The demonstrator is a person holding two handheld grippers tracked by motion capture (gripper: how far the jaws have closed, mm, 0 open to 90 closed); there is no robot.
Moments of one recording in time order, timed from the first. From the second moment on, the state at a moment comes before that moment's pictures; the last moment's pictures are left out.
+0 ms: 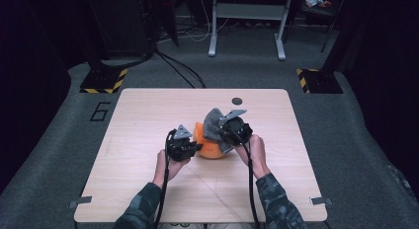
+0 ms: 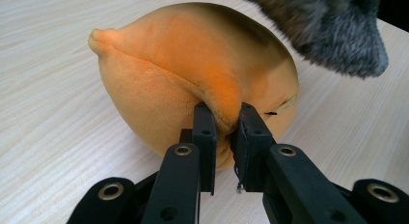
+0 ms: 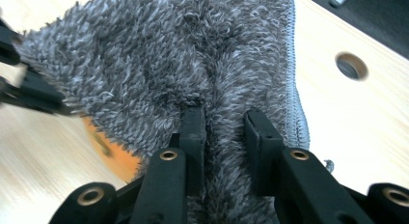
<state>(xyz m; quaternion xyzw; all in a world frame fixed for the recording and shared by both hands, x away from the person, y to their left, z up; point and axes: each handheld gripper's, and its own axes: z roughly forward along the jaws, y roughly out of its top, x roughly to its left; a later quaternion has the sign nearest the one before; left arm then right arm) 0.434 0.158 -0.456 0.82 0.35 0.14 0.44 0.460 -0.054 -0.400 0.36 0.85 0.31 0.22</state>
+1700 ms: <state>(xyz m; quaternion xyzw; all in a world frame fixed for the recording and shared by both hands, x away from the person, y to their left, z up) 0.438 0.168 -0.464 0.81 0.37 0.13 0.44 0.489 -0.110 -0.480 0.48 0.83 0.25 0.14</state>
